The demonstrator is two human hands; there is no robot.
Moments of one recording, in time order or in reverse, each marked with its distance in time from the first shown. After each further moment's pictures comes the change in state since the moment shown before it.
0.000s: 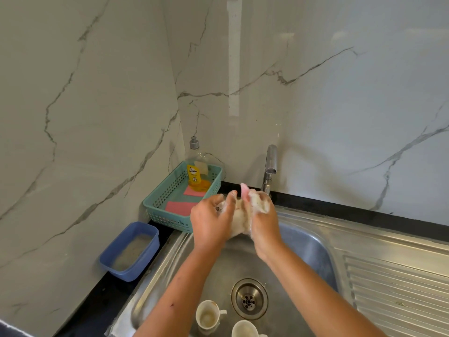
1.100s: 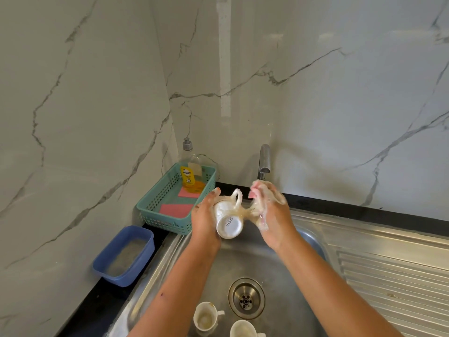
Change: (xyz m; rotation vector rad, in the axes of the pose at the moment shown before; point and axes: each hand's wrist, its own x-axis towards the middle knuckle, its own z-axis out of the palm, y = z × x) left_hand 0.005 0.007 0.003 -0.877 -0.140 -0.761; right_hand 0.002 -0.031 -0.022 0.228 -0.080 0.011
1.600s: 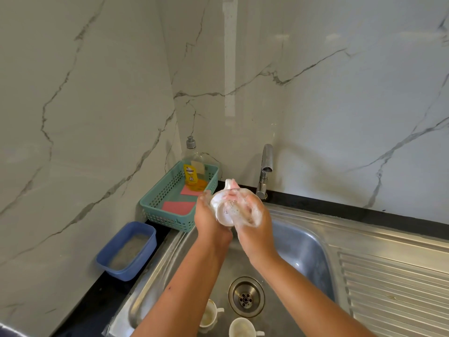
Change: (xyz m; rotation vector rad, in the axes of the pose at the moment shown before) left_hand -0.004 -0.003 0.010 -0.348 -0.035 -0.105; right_hand -0.029 0.040 0.015 -0.387 -0.096 -0.489
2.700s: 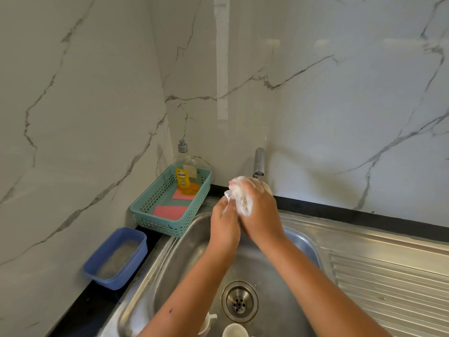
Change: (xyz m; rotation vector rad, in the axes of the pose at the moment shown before) left_hand -0.031 -0.018 0.020 0.667 -0.183 0.382; right_hand 0.047 0.004 -0.027 -0.895 -0.027 -0.420
